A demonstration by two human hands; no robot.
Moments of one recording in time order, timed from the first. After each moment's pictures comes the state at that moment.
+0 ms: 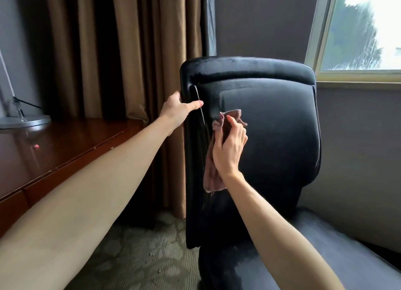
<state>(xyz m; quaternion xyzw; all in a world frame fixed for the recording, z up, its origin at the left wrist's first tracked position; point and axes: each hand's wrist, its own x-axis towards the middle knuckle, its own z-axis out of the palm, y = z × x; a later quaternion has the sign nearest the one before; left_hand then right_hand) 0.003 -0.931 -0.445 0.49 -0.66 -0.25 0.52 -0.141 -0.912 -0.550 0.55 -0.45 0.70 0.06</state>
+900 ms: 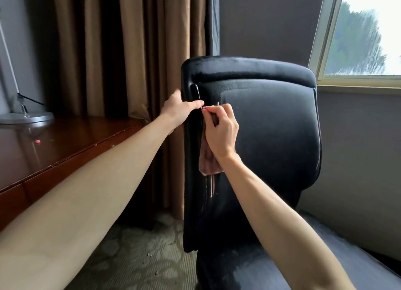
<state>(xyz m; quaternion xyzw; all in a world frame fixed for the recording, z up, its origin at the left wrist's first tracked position) 0.008 -0.928 -0.447 0.50 -0.64 -0.25 0.52 -0.127 -0.917 -0.511 0.61 -0.36 0.70 0.12</state>
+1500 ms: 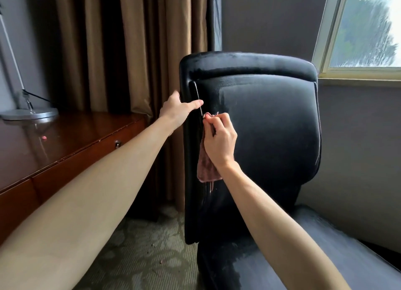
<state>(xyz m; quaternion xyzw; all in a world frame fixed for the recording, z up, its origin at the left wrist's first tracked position) 0.000 -0.917 -0.455 0.55 -0.63 -0.23 0.51 -0.129 -0.912 -0.536 0.62 -0.36 0.68 0.16</state>
